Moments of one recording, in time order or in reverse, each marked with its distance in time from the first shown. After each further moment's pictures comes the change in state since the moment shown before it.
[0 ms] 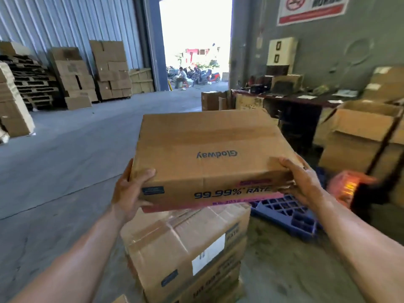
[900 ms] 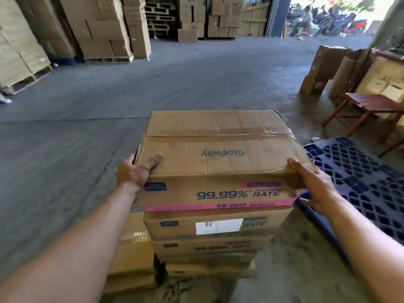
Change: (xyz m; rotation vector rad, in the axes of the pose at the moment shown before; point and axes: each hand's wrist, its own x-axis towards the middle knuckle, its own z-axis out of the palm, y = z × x) left_hand -0.033 -0.085 -0.007 0.389 0.800 -0.182; right_hand 0.129 0.084 0.072 -0.506 -0.464 0.239
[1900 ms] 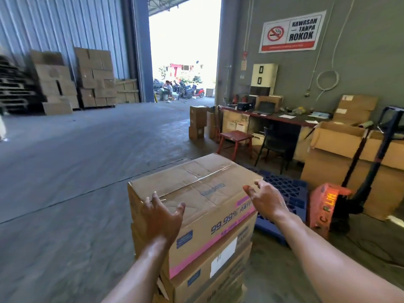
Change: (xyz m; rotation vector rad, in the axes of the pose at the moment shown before) left_hand 0.006 0.040 -0.052 0.313 -0.419 0.565; right_hand -0.210 -0.052 0.139 -0.608 0.601 -0.160
